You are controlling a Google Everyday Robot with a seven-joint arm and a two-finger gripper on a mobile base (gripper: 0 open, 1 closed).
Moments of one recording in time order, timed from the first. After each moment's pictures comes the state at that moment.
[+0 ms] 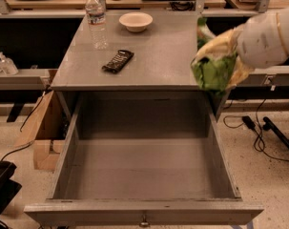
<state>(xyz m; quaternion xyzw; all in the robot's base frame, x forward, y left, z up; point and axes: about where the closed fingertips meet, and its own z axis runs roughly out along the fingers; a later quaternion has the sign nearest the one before) 0.543 -0.157 0.965 -0.88 0.20 -0.14 0.42</state>
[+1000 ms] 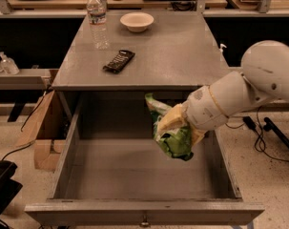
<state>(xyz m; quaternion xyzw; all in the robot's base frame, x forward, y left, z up) 0.464 -0.070 0.812 -0.92 0.07 0.02 0.39</state>
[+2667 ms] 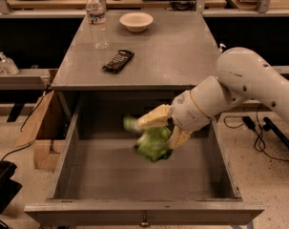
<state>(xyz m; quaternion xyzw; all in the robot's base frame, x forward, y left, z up) 0.479 -0.044 0.776 -0.93 0.05 0.04 0.37</state>
